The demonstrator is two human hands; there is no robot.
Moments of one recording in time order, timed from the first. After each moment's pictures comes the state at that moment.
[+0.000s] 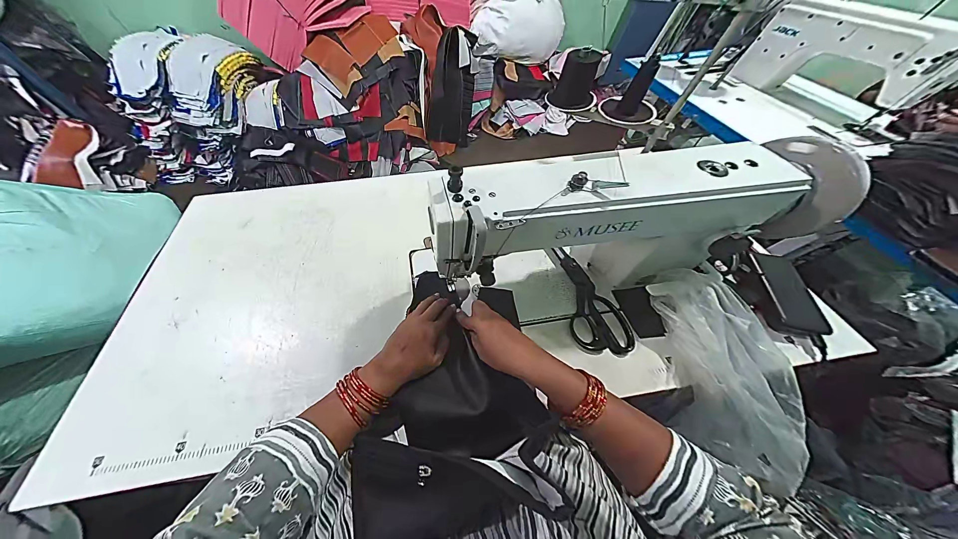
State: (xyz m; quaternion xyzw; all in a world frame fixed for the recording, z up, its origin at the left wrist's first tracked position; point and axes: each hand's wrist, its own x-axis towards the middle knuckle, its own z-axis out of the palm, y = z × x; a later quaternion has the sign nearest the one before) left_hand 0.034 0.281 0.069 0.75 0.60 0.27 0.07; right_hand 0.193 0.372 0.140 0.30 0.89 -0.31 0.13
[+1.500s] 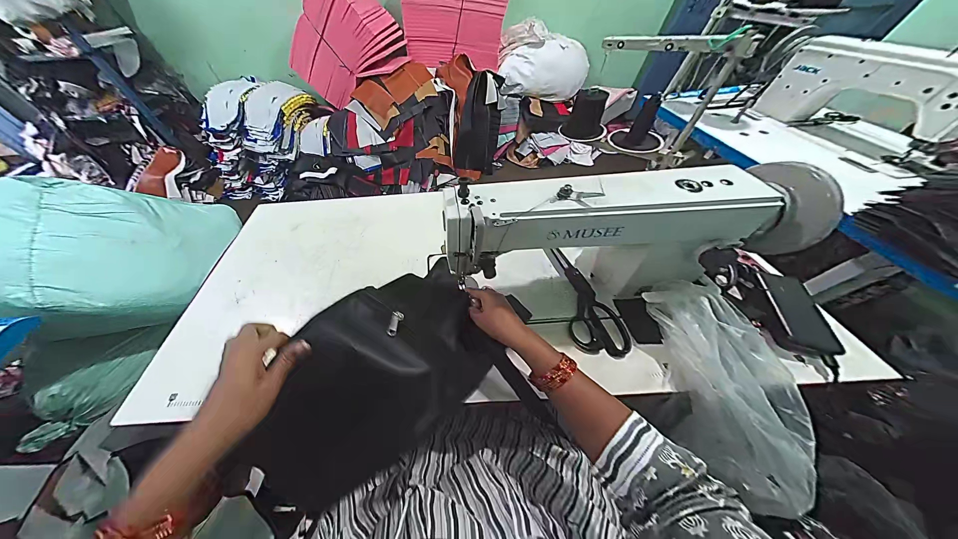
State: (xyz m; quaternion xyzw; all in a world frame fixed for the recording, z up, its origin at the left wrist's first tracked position) left_hand -0.027 0.078 0.182 0.47 0.84 0.27 0.03; right_hand 0.184 0.389 0.125 0.35 0.86 -0.38 -0.01
